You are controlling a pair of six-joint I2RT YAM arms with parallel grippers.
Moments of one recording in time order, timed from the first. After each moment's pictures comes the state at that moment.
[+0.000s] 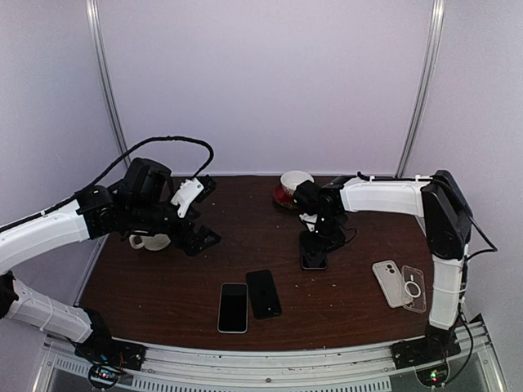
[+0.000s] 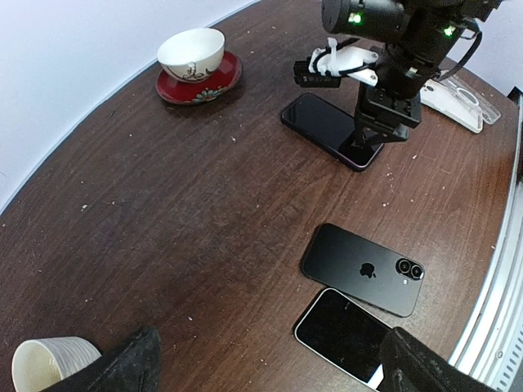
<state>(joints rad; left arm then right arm) -0.79 1.20 1.04 -0.52 0.08 0.09 0.72 1.98 1.51 -0.95 0.10 0.34</state>
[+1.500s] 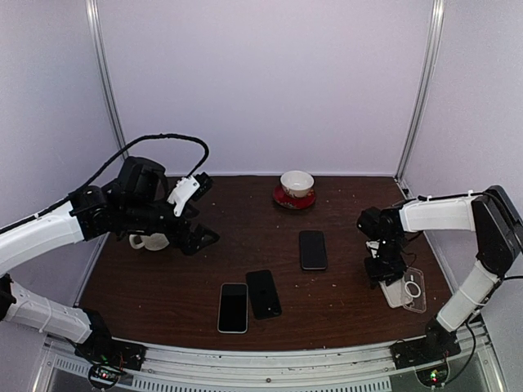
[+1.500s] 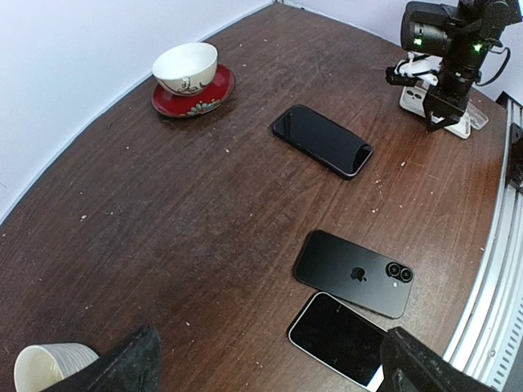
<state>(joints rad) -0.79 1.16 1.04 -0.52 0.10 0.09 0.45 1.61 0.91 -0.96 0.09 0.43</state>
